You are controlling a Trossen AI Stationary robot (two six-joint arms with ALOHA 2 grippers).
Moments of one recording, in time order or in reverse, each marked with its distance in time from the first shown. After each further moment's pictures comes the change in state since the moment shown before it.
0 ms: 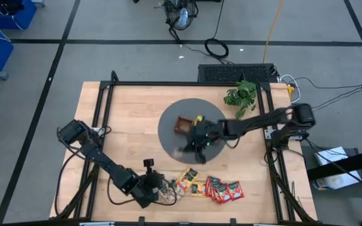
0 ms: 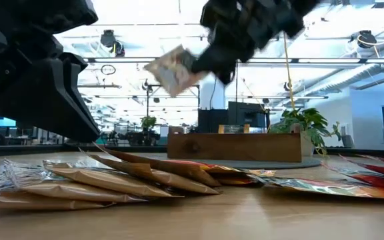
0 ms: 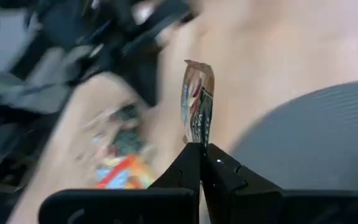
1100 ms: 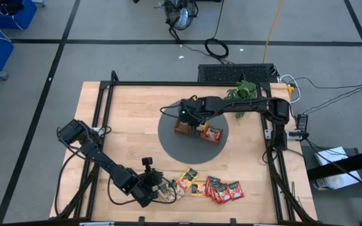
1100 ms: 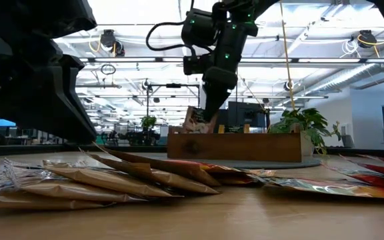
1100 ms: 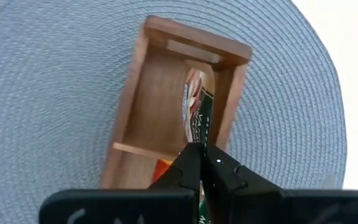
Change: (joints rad) left arm 0.002 -0.002 0.002 -0.067 -0.015 -0.041; right arm -0.219 0.295 0.505 -0.800 0.337 -0.332
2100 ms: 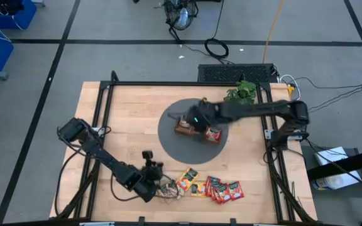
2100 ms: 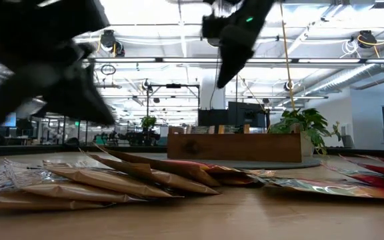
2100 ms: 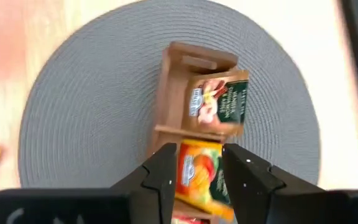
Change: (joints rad) left arm 0.054 -0.020 0.001 -0.095 -0.169 0.129; right arm 0.126 -0.236 -0.122 0.003 0.130 0.172
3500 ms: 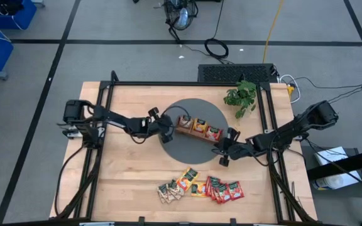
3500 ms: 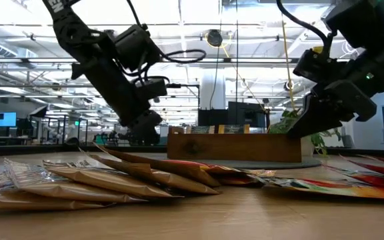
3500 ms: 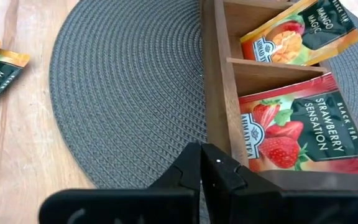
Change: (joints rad) left arm 0.723 -0.100 -0.239 0.536 0.349 0.414; right arm 0.382 -0.347 -1.027 0.958 0.322 0.364
